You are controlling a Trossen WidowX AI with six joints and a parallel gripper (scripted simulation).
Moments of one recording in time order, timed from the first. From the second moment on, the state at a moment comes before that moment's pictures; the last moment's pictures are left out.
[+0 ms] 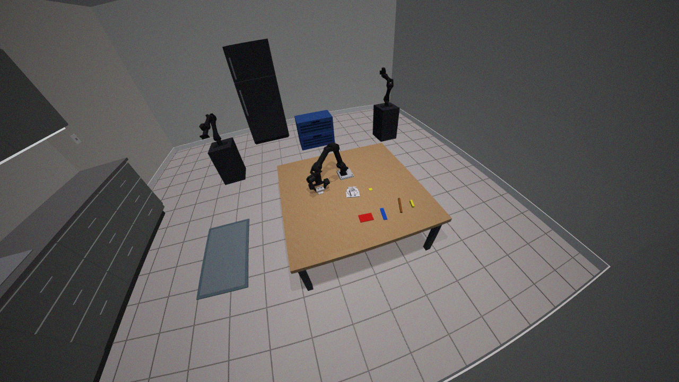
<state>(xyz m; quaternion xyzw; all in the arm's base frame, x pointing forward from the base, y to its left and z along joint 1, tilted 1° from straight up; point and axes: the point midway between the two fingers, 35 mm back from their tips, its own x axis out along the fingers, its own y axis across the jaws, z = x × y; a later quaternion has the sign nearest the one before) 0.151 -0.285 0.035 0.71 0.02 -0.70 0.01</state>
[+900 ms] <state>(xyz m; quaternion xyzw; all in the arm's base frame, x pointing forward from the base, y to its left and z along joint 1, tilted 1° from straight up) 0.155 -0.282 0.098 0.71 0.03 -0.70 0.04</state>
